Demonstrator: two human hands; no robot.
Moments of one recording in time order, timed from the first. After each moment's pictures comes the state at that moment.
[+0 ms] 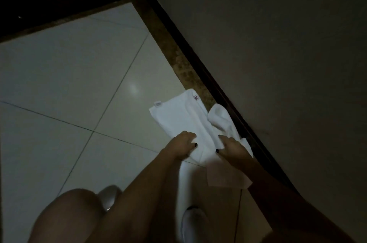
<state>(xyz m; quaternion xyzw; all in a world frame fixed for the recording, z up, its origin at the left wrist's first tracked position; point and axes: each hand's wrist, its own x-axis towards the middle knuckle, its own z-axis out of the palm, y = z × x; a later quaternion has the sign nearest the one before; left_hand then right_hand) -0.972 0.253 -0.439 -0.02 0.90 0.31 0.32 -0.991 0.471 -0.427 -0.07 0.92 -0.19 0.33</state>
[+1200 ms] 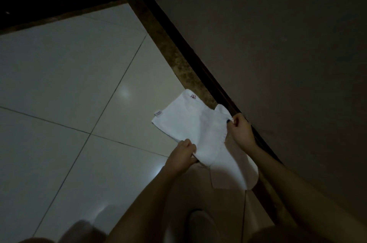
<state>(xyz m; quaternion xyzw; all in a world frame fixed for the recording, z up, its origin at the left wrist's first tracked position) -0.926 0.251 -0.475 0.05 0.93 0.32 0.15 -1.024 0.442 -0.384 0.07 0.90 -0.41 0.12</state>
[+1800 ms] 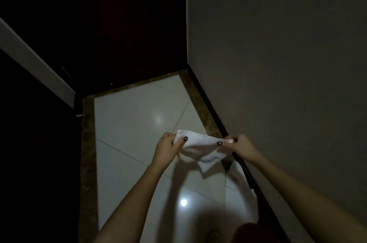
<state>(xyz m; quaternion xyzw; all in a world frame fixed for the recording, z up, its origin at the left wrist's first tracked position) -0.943 0.084 -0.015 -0.21 0.88 0.44 -0.01 -1.051 0.328 0.017 -0.06 0.84 -0.43 0.31</state>
